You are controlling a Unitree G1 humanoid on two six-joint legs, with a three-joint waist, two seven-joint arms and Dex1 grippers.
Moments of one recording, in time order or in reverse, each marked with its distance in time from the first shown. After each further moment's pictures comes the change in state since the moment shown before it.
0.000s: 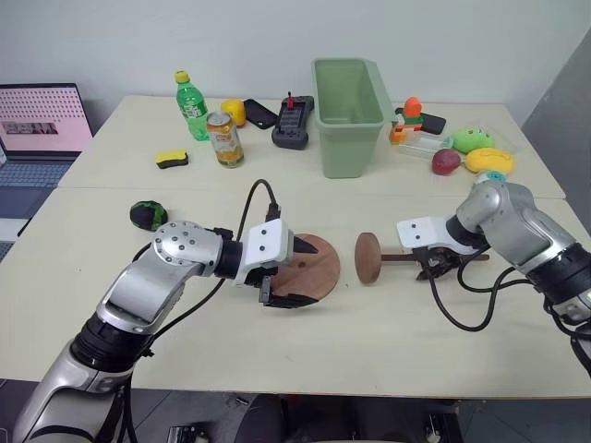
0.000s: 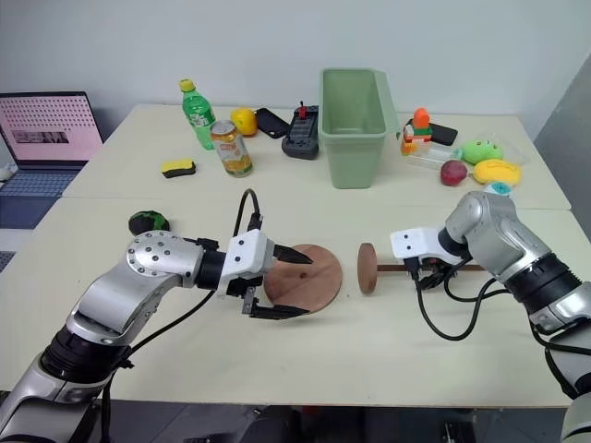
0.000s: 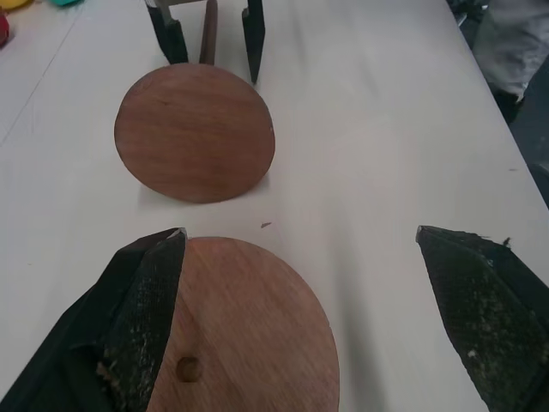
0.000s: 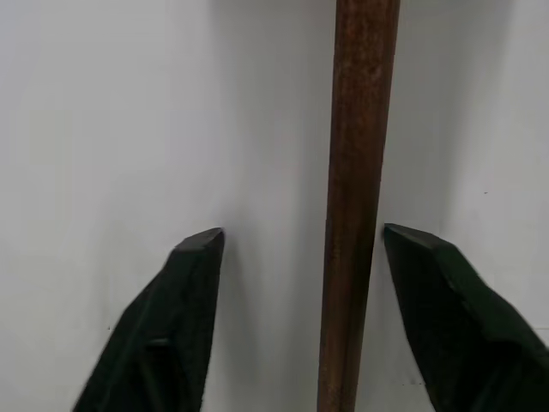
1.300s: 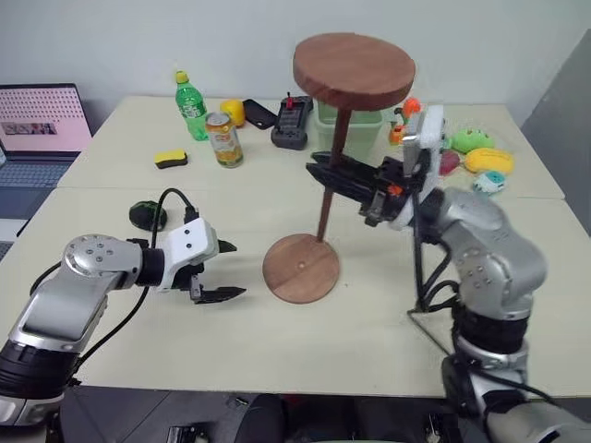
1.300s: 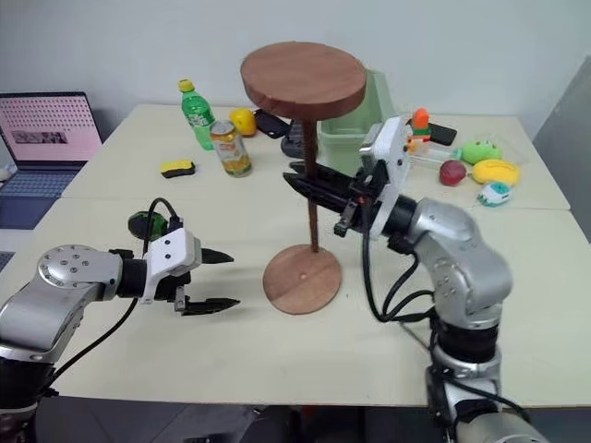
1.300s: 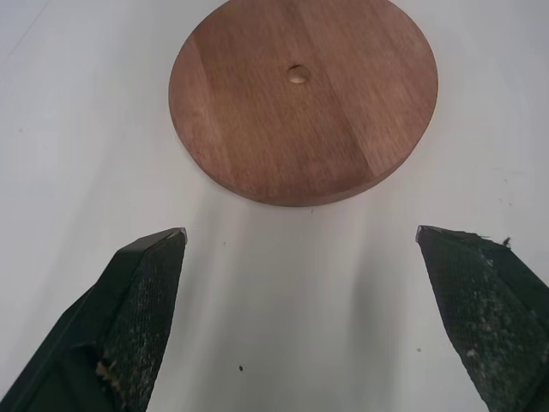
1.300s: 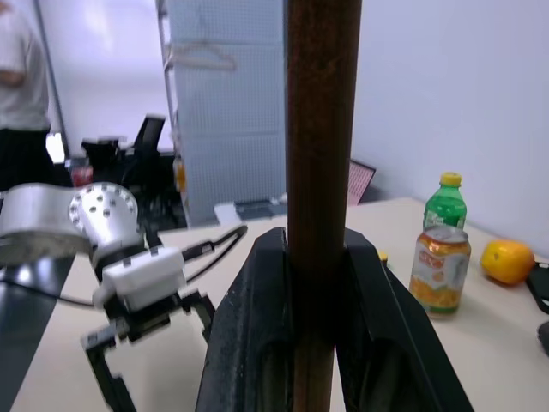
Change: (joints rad) left arm 0.225 0.224 0.250 0.117 0.044 -0.030 -0.004; right arm 0.293 0.790 -0.700 -0.648 0.613 0.397 -0.684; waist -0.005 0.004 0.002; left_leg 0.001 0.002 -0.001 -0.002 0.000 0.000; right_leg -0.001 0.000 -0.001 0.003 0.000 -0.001
